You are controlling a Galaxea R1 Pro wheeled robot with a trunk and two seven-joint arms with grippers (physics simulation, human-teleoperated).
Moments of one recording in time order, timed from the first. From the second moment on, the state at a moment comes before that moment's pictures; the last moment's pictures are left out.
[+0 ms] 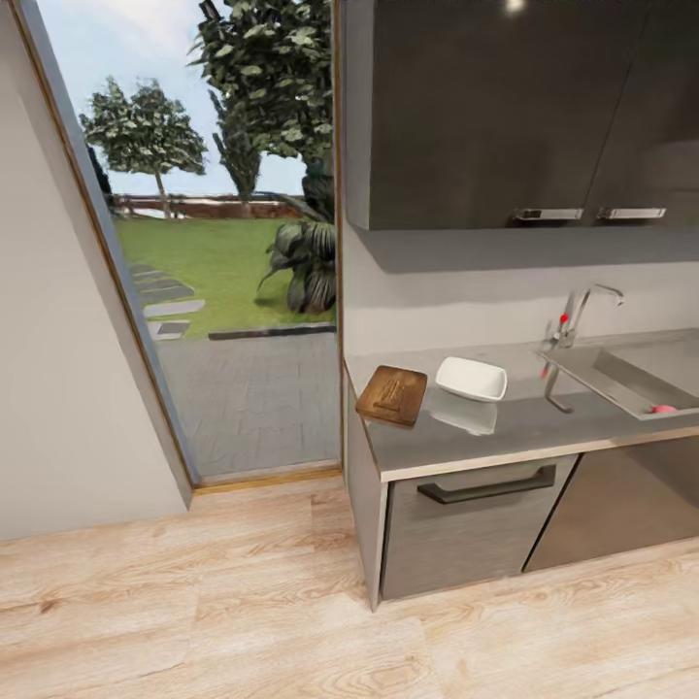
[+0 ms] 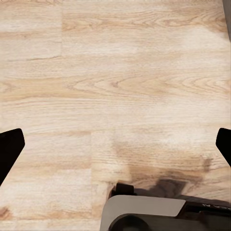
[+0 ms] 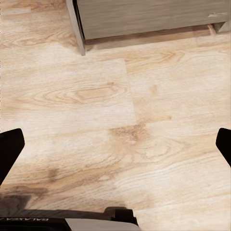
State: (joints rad) left arm 0.00 0.04 0.13 -0.40 0.03 -0.37 -0.02; right arm 0.00 0.00 0.01 -0.49 0.01 -0.36 0.00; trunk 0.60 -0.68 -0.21
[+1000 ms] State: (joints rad) left arm 0.00 0.04 0.13 -0.40 0.03 -0.37 -0.02; right arm 0.00 0.00 0.01 -0.49 0.01 -0.36 0.00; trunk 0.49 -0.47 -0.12
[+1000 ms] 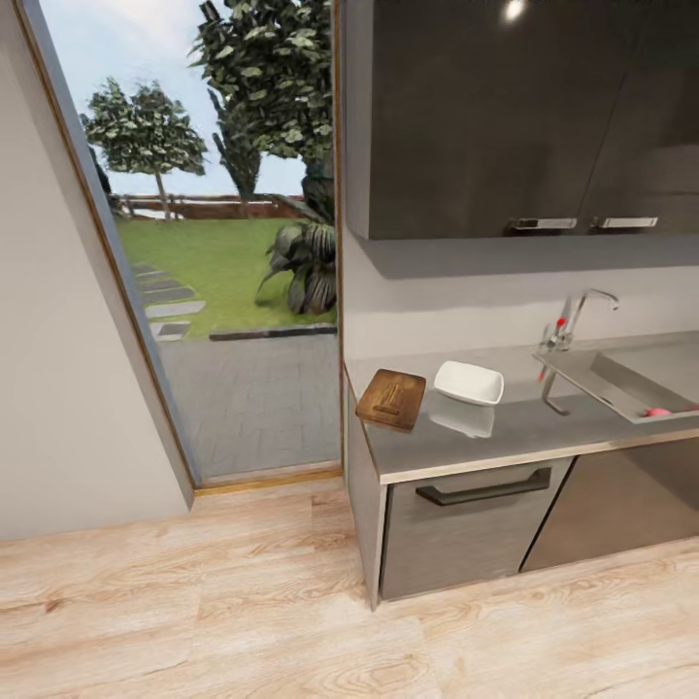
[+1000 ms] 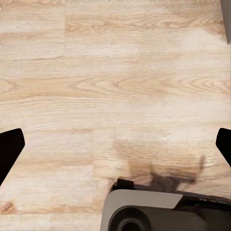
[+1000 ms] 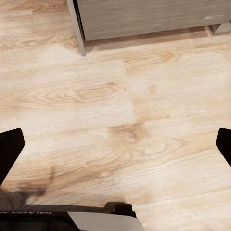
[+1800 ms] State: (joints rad) left arm 0.00 0.04 0.13 -0.40 0.03 -0.37 -0.02; right arm 0.00 0.00 0.01 -0.49 0.01 -0.36 0.00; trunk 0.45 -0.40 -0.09
